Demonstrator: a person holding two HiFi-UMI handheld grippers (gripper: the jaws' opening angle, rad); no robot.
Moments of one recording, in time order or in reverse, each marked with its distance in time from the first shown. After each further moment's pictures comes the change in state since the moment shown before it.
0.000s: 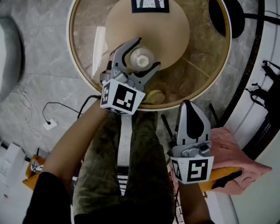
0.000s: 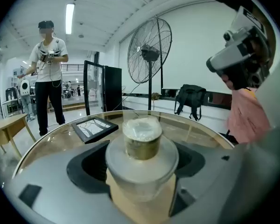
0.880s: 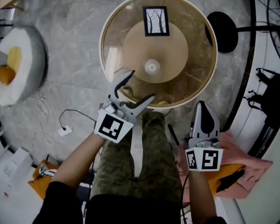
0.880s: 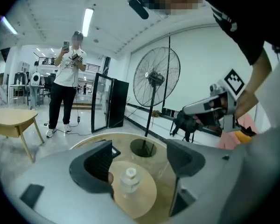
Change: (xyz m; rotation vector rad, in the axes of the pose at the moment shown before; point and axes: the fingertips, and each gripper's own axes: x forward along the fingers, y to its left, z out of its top) left arm -0.172 -0.011 0.137 -0.114 -0.085 -0.041; right arm -0.086 -0.008 0.100 0.014 -0.075 -0.078
